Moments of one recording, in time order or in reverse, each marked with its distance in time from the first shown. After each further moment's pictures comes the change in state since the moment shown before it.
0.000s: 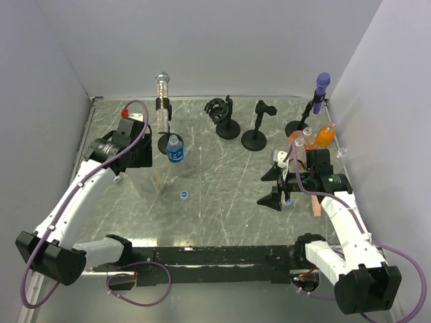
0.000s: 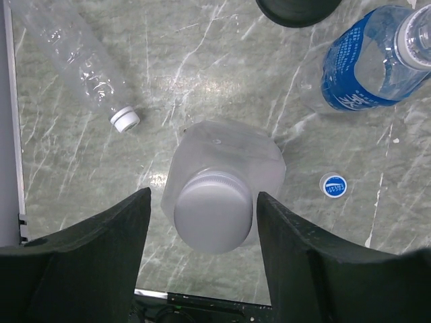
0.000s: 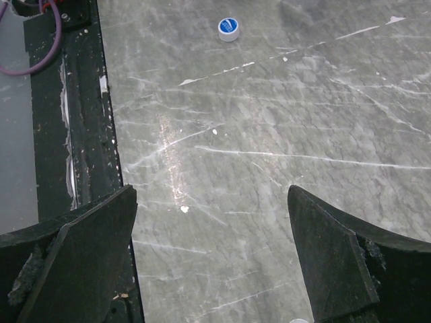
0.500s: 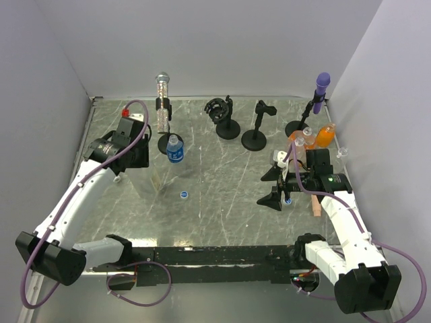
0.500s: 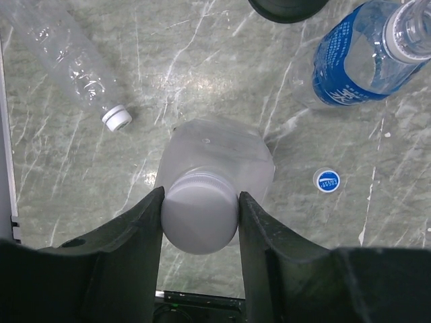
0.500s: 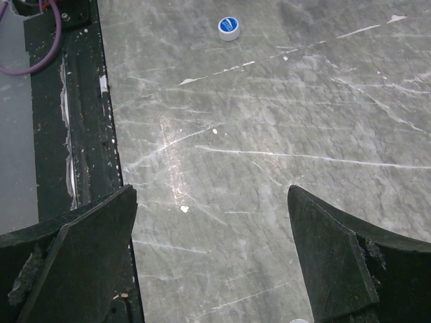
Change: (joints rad) left arm 0.003 0.001 -0.001 0.002 0.030 0.000; right arm 0.000 0.006 0.000 0.000 0.000 -0.003
